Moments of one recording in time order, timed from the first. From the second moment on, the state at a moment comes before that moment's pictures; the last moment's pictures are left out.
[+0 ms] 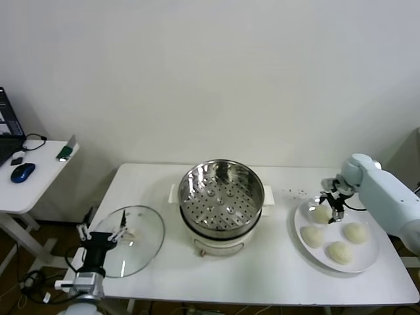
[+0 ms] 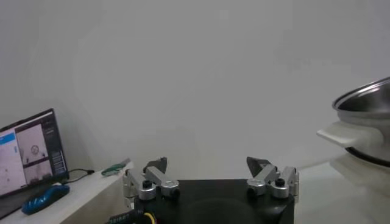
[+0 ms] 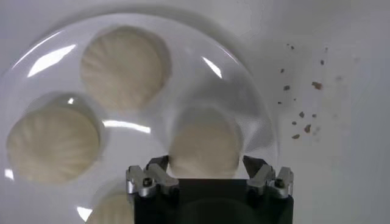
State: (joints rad) left arm 1.55 -1.40 -0.69 -1.97 0.12 -0.06 -0.06; right arm -0.06 0.90 -0.53 0.66 -0.46 0.17 -1.22
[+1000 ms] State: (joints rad) left arm 1.59 -1.40 -0.70 -1.98 0.12 -0.06 -0.06; right arm 0.32 0.85 -0.87 0.95 -0.24 0.28 -1.28
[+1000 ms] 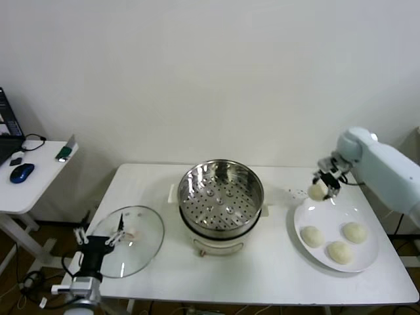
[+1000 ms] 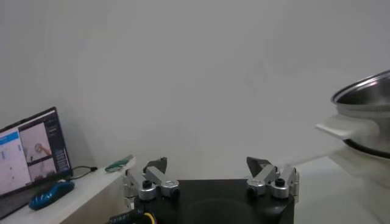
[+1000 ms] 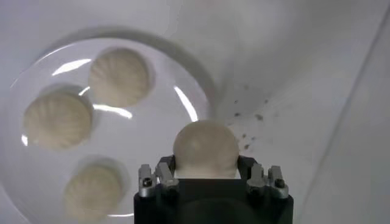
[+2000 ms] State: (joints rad) left arm 1.61 -1.41 -0.69 -2.00 0.12 -0.06 -0.05; right arm 0.49 1.22 -1.07 1.15 -0.35 0.54 -1.26
